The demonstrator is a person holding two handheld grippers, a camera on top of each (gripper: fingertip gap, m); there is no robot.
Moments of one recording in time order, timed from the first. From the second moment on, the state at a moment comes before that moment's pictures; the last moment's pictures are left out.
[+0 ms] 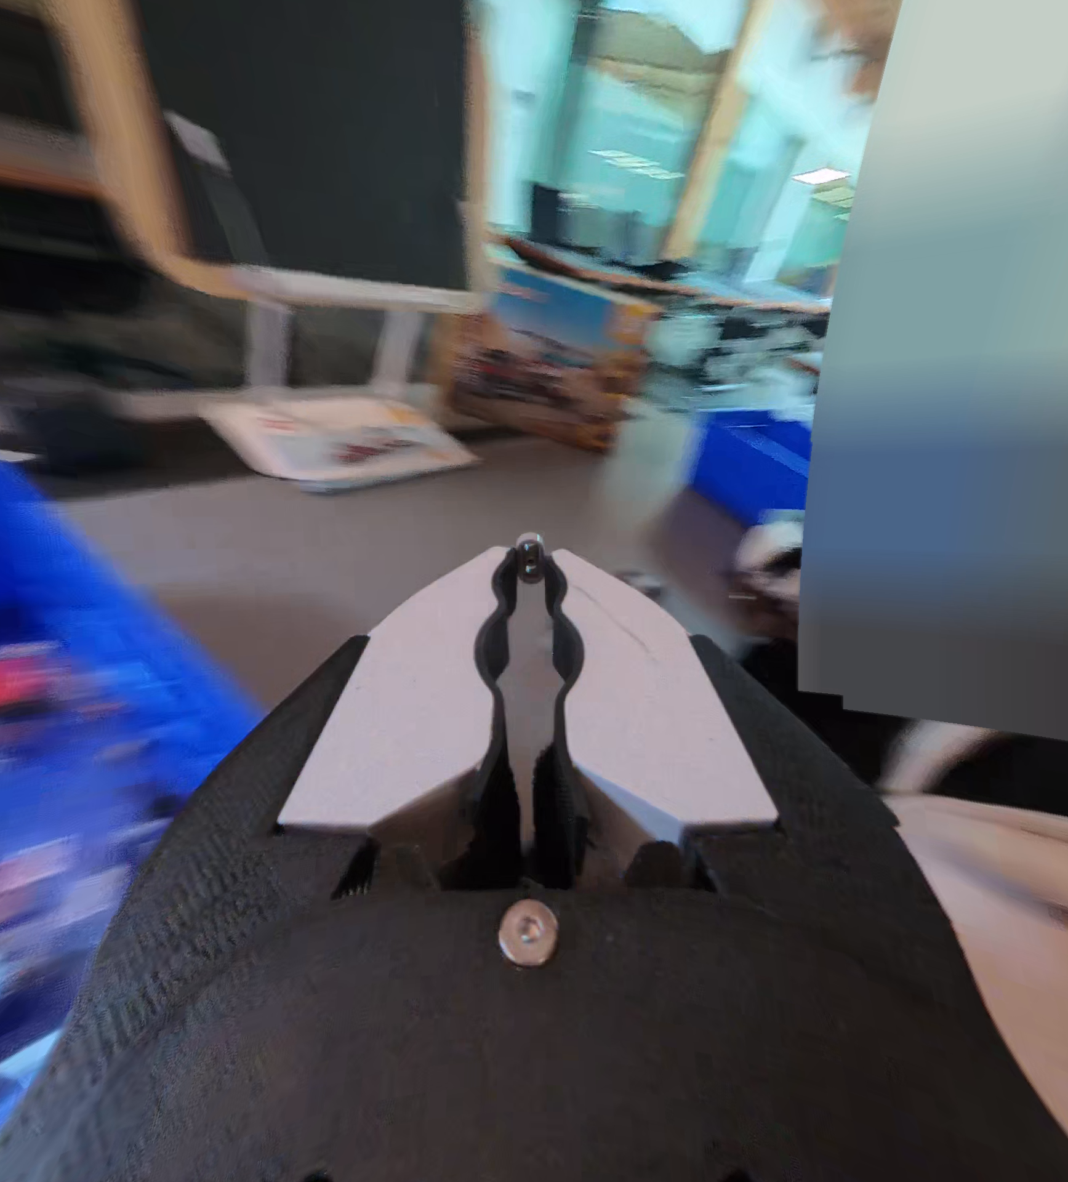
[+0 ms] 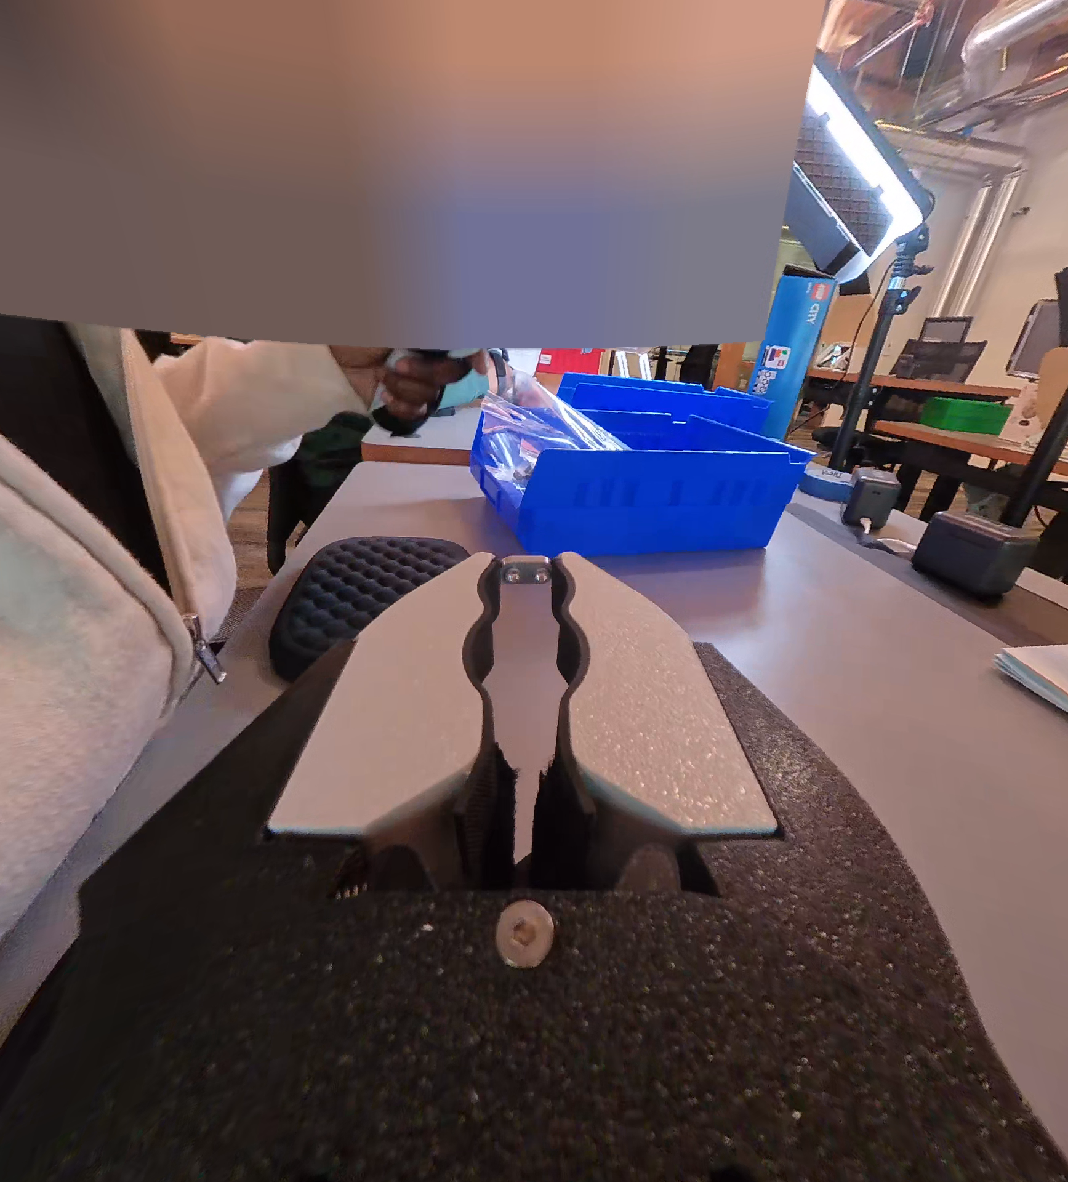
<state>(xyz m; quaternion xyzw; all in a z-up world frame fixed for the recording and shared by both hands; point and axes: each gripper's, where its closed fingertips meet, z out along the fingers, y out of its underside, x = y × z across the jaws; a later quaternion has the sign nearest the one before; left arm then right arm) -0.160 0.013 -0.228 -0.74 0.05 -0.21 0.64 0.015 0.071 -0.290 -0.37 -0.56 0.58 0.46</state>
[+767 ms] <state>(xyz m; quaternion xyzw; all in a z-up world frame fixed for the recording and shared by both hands) -0.240 0.023 -0.301 -0.91 0.06 -0.14 0.38 0.018 0.073 -0.290 -0.37 -0.55 0.57 0.48</state>
